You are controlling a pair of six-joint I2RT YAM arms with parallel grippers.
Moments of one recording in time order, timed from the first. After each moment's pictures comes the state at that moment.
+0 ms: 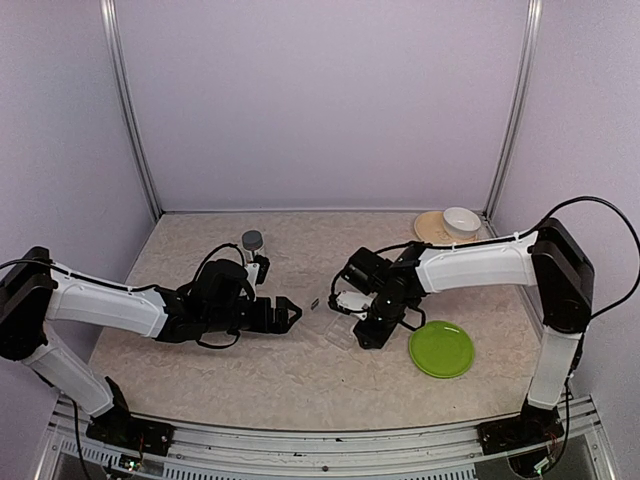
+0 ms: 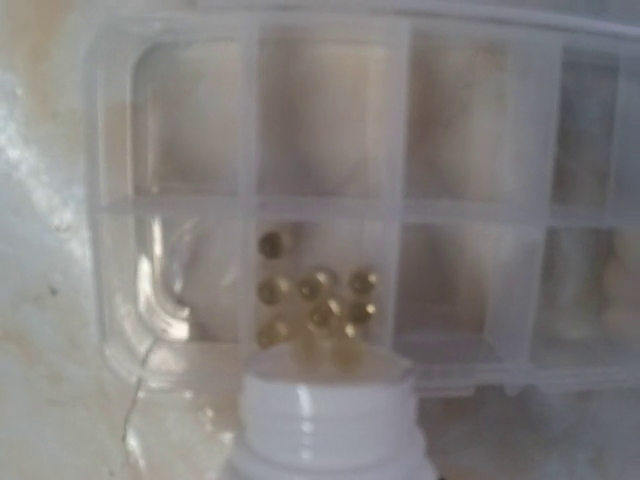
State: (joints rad) left arm -0.86 1.49 0.68 0.21 -0.04 -0.58; right arm 0.92 1.89 1.29 -0.71 0.03 -0.08
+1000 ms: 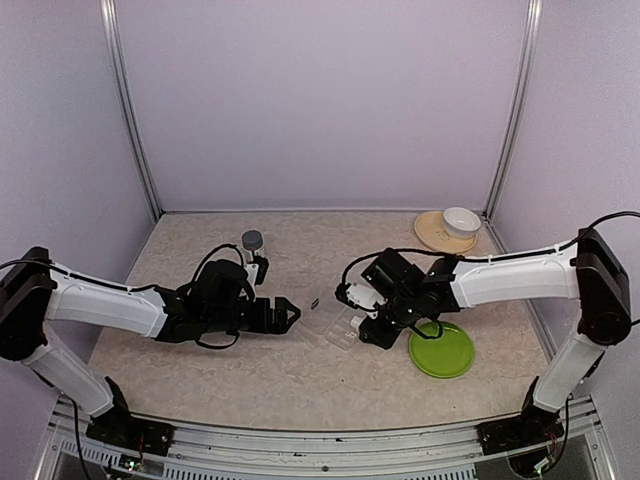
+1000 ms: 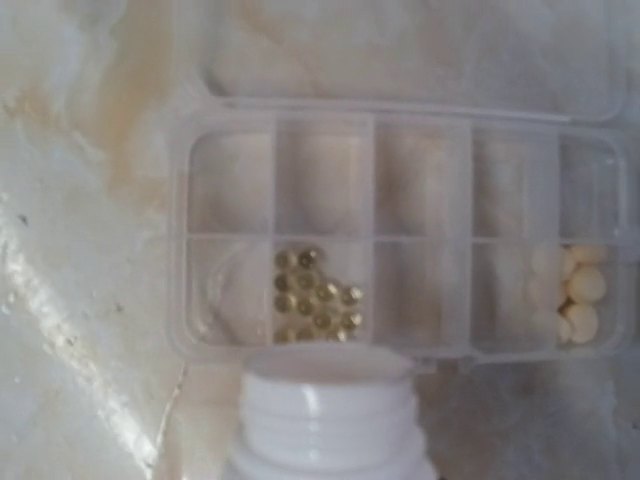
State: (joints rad) left arm -0.86 1.49 0.68 0.20 -0.05 -0.59; right arm 0.94 1.68 1.06 -0.45 0.05 -0.06
